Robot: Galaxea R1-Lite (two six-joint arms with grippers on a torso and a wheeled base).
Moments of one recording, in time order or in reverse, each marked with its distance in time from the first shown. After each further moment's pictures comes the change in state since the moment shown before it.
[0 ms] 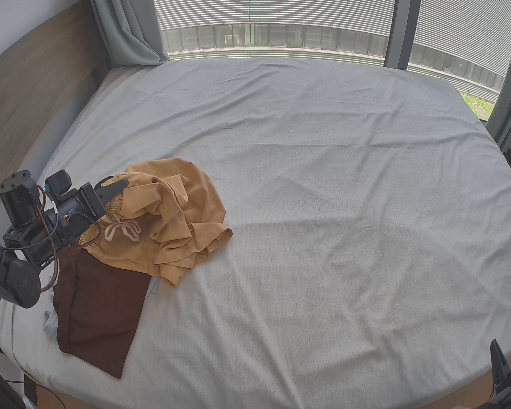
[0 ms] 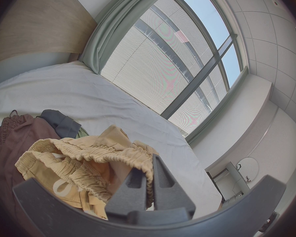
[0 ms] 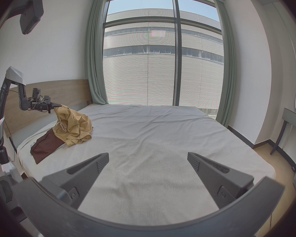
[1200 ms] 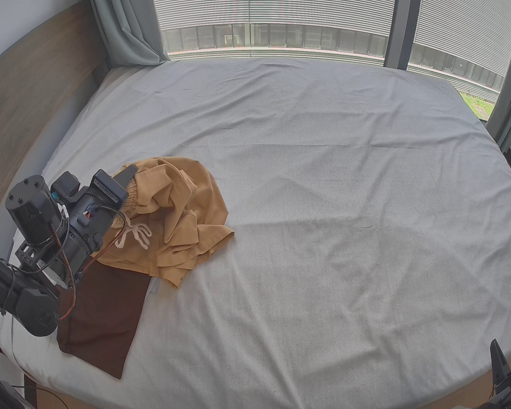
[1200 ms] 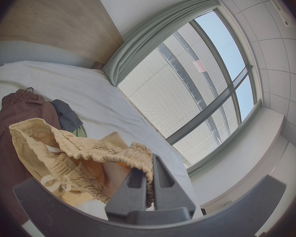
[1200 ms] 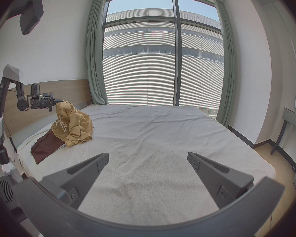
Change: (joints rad) left arm -0.280 -0.046 0.074 -0.143 0.536 -0.223; right arm 0.003 0.000 0.000 0.000 -0.001 0.002
